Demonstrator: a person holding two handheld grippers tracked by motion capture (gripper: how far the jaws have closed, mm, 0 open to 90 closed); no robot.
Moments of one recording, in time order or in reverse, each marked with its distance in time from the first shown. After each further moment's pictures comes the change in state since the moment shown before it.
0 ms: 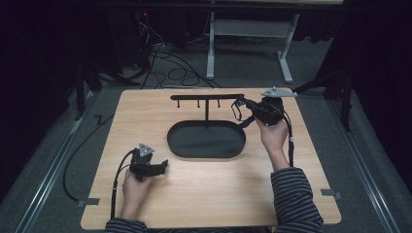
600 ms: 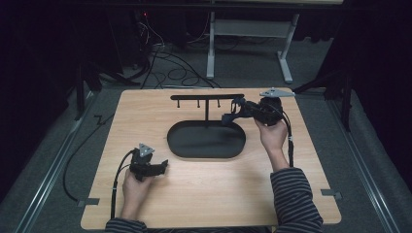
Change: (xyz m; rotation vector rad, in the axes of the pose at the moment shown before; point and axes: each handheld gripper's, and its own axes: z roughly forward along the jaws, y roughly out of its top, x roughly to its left) left arm 0.000 0.000 0.000 0.001 0.000 0.002; right arm -0.002 -0.003 0.004 0.029 0.005 0.012
